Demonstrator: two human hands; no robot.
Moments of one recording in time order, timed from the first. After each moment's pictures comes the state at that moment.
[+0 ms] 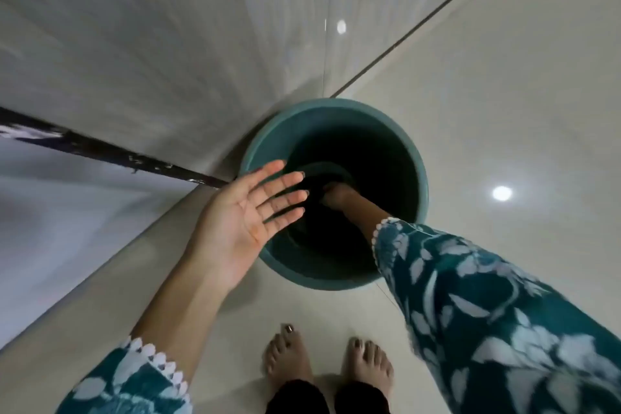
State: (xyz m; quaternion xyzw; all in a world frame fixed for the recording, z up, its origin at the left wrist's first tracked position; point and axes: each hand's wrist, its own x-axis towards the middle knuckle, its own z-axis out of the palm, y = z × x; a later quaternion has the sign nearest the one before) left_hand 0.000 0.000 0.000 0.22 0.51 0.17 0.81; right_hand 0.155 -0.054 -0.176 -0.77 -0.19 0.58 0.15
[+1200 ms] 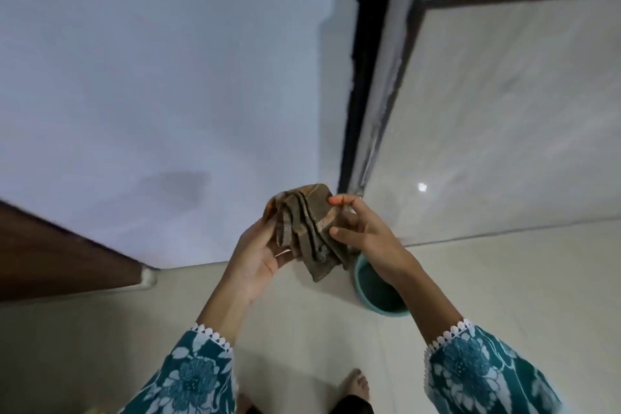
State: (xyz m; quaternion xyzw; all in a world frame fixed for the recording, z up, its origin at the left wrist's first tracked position) left_hand -0.236 -0.140 0.553 0.25 0.48 0.47 0.70; right_hand -0.040 -0.125 0.563 -0.48 -0.47 0.66 0.34
